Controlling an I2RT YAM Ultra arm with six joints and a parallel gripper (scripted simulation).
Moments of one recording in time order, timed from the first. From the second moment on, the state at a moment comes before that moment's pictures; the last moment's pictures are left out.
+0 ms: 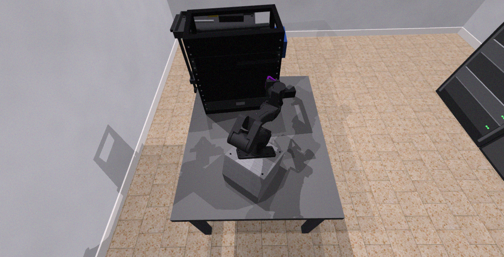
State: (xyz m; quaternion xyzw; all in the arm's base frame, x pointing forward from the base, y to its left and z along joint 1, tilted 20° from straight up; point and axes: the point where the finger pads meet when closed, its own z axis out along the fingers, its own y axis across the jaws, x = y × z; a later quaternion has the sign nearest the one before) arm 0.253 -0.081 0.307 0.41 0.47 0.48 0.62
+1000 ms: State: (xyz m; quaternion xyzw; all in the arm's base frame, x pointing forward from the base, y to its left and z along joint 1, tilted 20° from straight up) arm 0.291 -0.089 0.320 0.41 0.46 0.47 0.63
